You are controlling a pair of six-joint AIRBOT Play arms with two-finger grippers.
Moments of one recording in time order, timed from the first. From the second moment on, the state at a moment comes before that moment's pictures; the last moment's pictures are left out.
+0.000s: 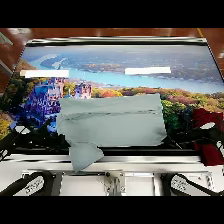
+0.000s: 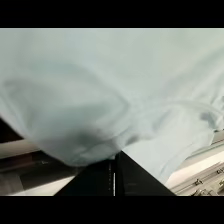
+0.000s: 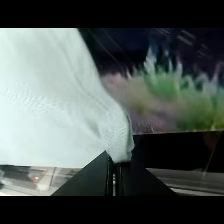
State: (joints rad) left arm 0.23 -1.12 0.40 0.86 -1.15 -1.16; right arm -0.50 -1.31 0.56 -1.06 1.13 1.23
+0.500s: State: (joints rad) left arm 0.26 -1.09 0.77 0.86 -1.19 -1.15; right arm -0.40 -1.28 0.82 -0.90 1.11 1.15
